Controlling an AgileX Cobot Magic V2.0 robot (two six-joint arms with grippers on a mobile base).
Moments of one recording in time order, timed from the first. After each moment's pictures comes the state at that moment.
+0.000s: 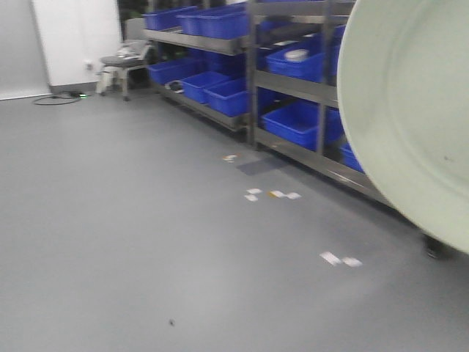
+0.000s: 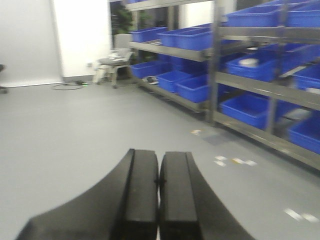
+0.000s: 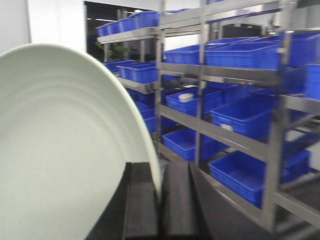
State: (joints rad) left arm -0.01 0.00 0.01 -0.03 0.03 0.03; right arm 0.06 -0.01 -0.03 0.15 -0.10 -0.13
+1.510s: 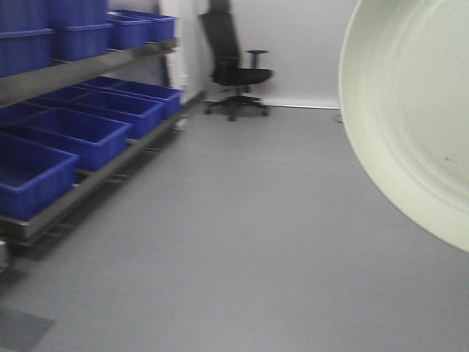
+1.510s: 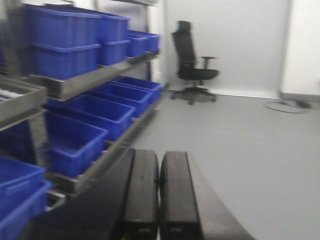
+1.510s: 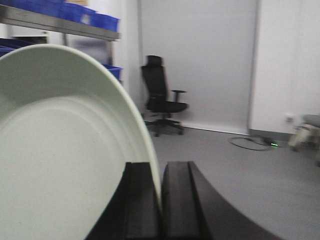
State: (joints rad) left arm -0.01 0.00 0.01 -0.03 0.03 0.03; right arm 0.06 -0.01 -0.03 0.15 -0.10 -0.13
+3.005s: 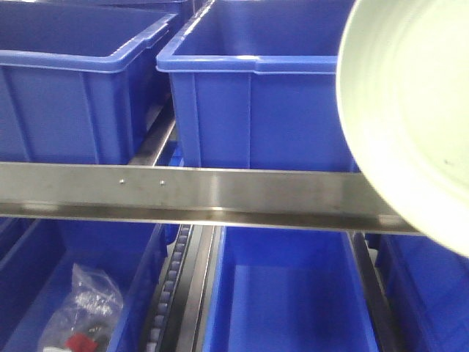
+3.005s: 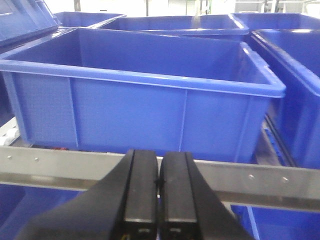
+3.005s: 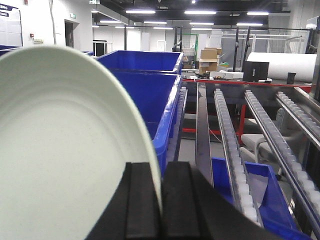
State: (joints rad) left arm -0.01 0.00 0.01 -0.03 0.03 0.03; right arm 0.06 -0.01 -0.02 0.15 -0.10 -0.13
